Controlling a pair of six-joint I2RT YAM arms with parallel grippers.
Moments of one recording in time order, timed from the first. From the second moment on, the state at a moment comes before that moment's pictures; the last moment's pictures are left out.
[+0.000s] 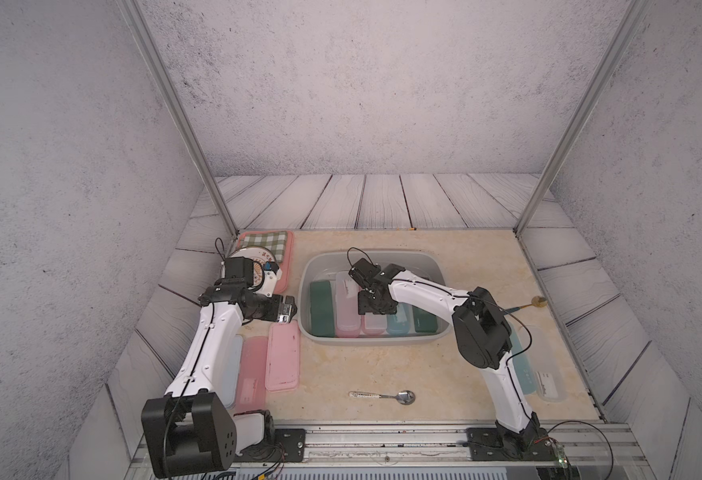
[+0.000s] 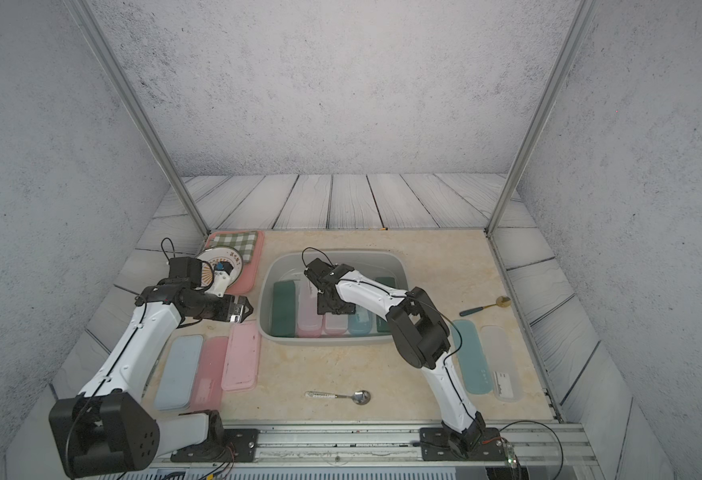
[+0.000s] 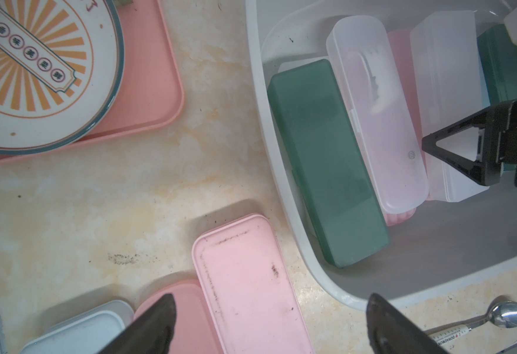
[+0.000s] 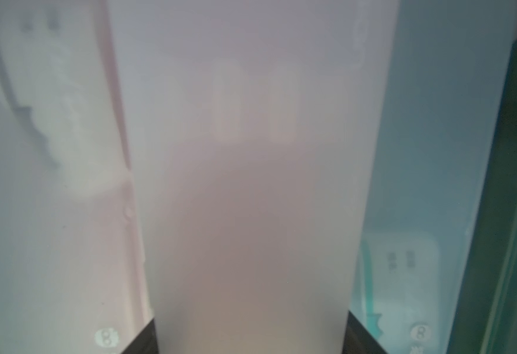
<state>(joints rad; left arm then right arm) 0.07 1.26 1.05 -0.89 0.31 0.22 0.82 2.19 1.80 -0.90 0.15 0.72</state>
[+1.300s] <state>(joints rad) 0.08 1.26 1.04 -0.87 0.26 0.21 0.19 1.03 0.86 -0.77 0.17 0.69</state>
